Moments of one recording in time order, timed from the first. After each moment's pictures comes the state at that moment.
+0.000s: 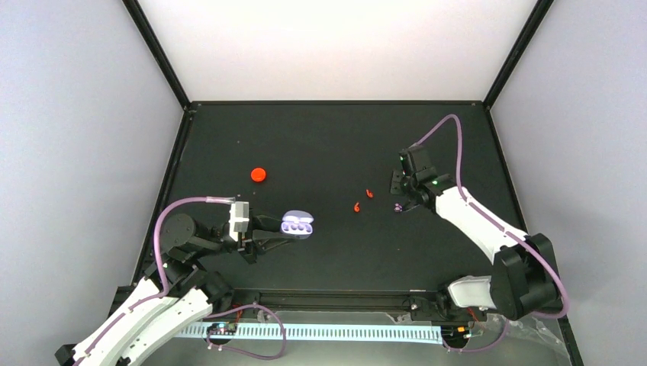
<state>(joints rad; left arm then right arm) -0.73 0.40 0.60 -0.01 0.67 -0.26 0.42 1.32 0.88 -0.47 0.15 0.49</state>
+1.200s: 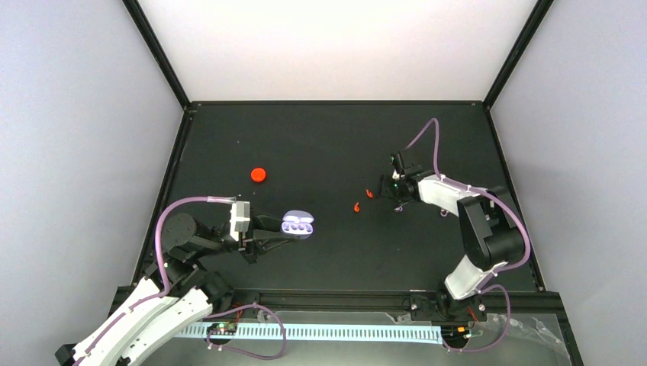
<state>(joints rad) -0.73 0.40 0.60 -0.02 0.67 -0.26 0.35 1.66 0.88 -0.28 -0.06 0.51</state>
